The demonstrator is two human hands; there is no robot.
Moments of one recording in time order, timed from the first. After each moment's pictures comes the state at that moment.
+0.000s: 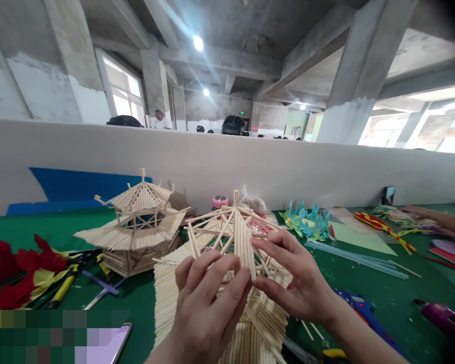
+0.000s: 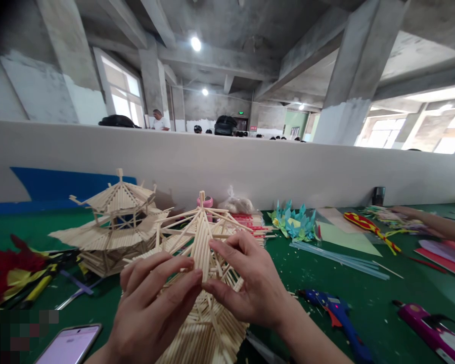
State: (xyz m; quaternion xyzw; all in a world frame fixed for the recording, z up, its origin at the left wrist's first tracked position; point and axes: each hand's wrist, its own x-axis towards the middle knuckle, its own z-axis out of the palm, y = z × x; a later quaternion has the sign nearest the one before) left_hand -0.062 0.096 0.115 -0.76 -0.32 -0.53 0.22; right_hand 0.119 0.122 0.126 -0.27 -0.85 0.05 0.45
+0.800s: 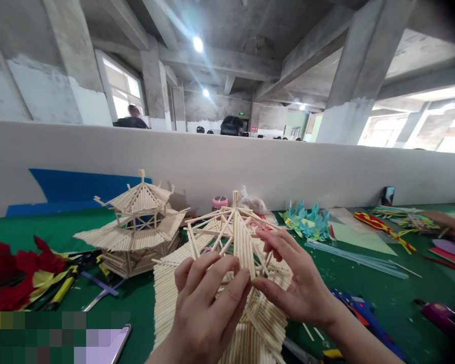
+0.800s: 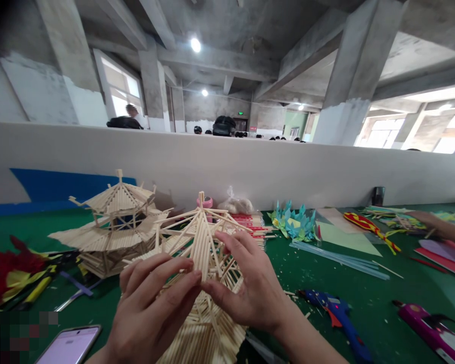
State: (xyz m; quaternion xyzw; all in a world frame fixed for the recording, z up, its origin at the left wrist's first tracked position) left_hand -0.062 0.098 0.111 -0.75 -0.32 -0.54 0.21; right_hand 0.114 0.118 0.127 -0.32 -0.83 0.09 0.46
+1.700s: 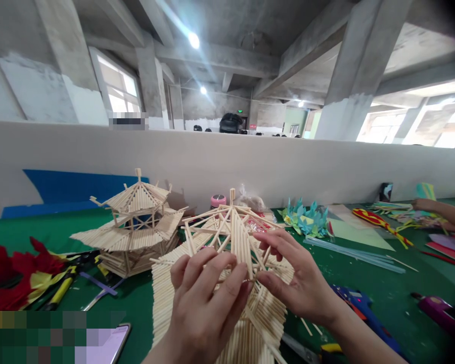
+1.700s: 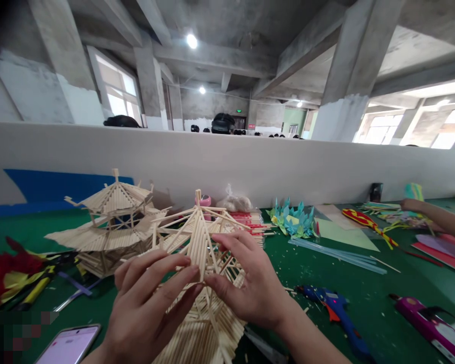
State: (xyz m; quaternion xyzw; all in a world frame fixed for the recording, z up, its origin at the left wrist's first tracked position) left_hand -0.058 0.096 0.121 -0.76 -0.33 -0.52 0.22; right_hand 0.119 0.116 0.127 -0.33 -0.82 0.14 0.46
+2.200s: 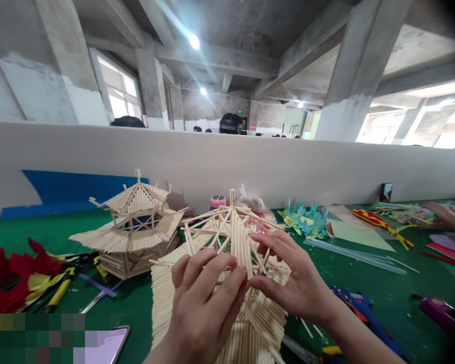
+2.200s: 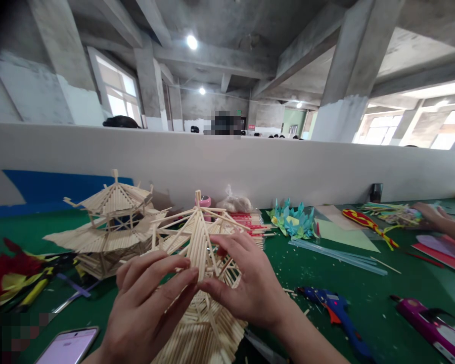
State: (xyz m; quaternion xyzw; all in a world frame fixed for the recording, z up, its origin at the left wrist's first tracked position) left_hand -0.060 0.098 0.121 -0.77 -0.32 -0.51 0.22; right_hand 0.116 0.121 0.130 -0.32 -0.83 0.11 0.45
